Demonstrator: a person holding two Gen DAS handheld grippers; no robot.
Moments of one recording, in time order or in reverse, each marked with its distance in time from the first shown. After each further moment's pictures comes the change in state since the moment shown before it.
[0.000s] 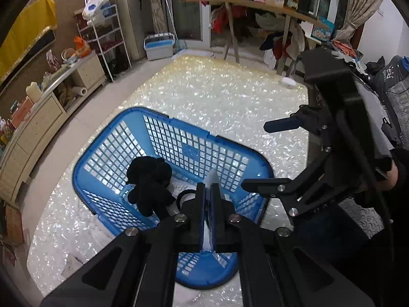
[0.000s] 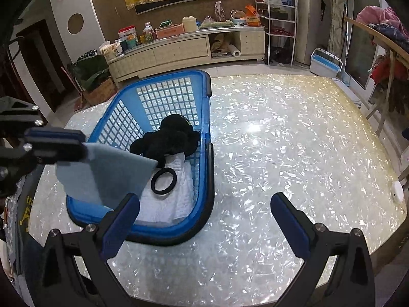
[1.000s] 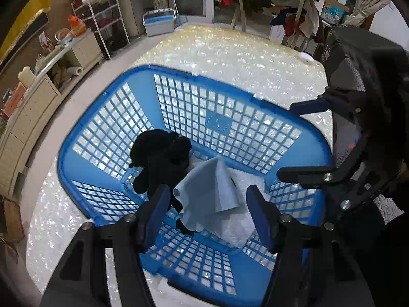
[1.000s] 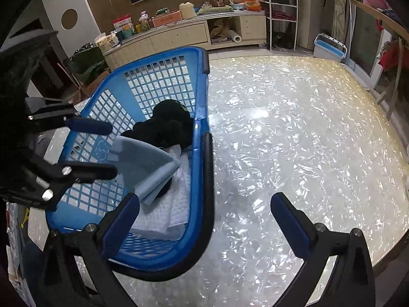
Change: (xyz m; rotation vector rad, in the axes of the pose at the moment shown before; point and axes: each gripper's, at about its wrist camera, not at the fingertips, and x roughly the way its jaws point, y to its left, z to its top) left arm 0.068 0.049 -0.011 -0.010 0.153 -0.022; right arm 0.022 -0.009 0.001 0.024 0.074 0.025
